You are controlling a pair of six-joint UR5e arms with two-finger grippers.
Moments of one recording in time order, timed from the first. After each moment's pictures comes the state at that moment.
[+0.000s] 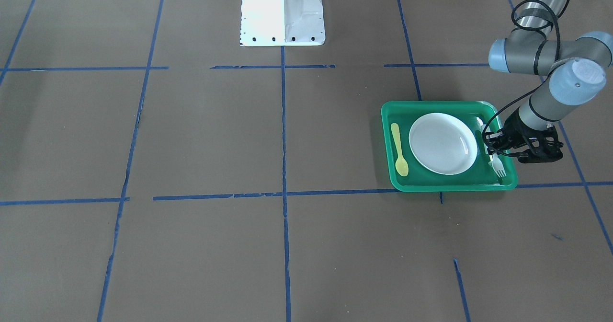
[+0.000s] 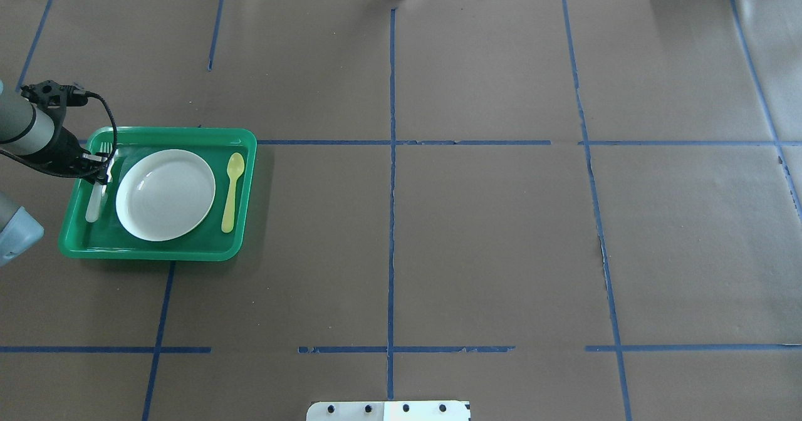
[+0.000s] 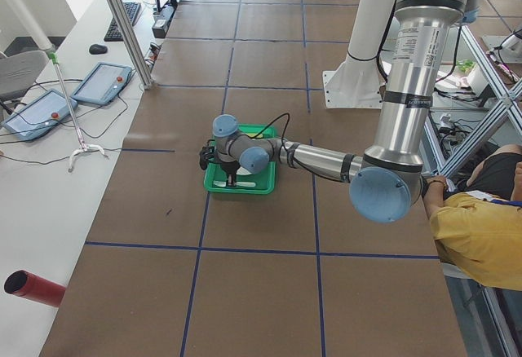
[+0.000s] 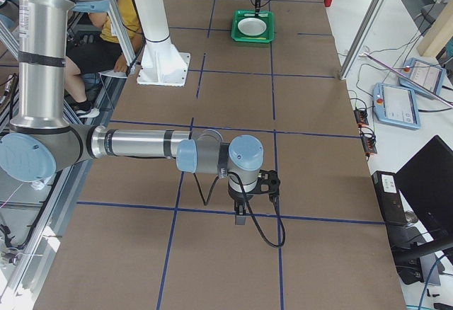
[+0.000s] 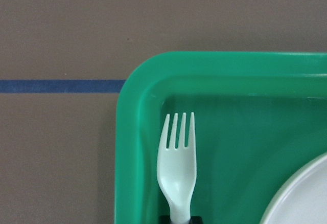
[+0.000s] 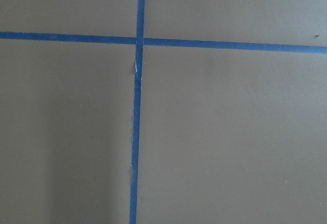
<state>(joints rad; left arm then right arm) -0.96 -1.72 -1.53 -1.98 -2.15 -0.78 1.60 -1.69 1.72 -1.63 2.29 -0.06</state>
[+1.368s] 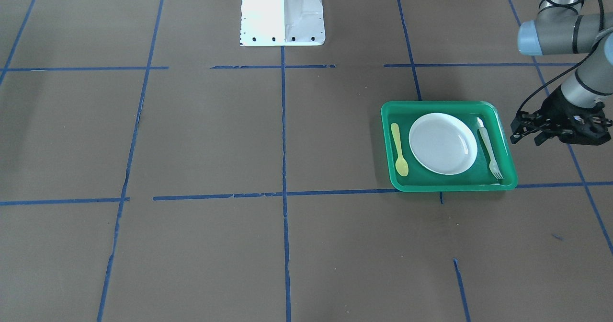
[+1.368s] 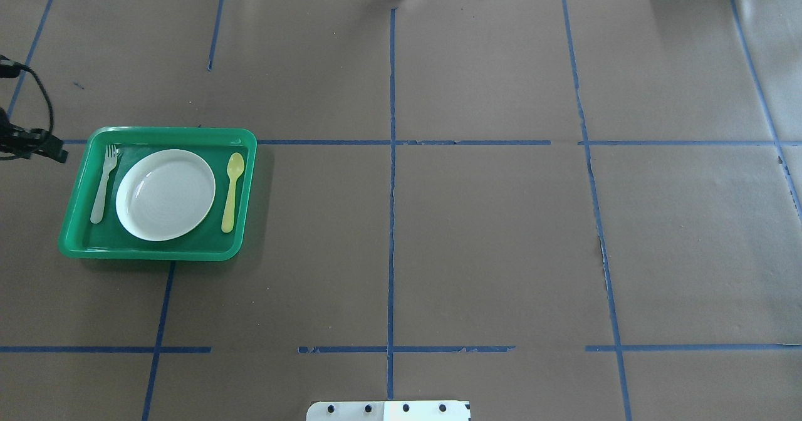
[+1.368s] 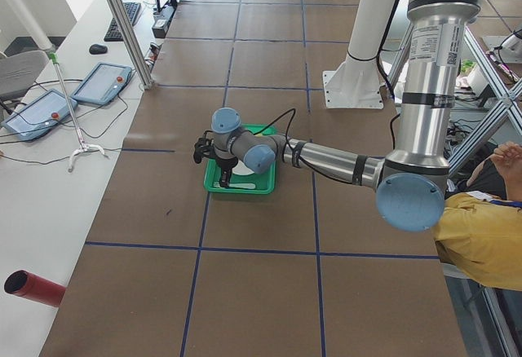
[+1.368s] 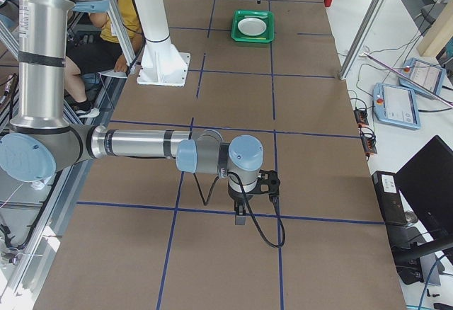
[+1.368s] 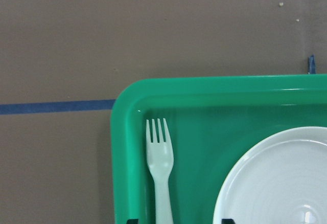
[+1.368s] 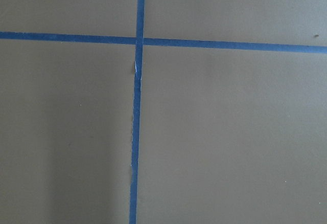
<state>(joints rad) -1.14 -1.60 -1.66 -1.98 -2.21 -0.53 1.60 -1.69 1.72 -1.63 2.29 -0.06</state>
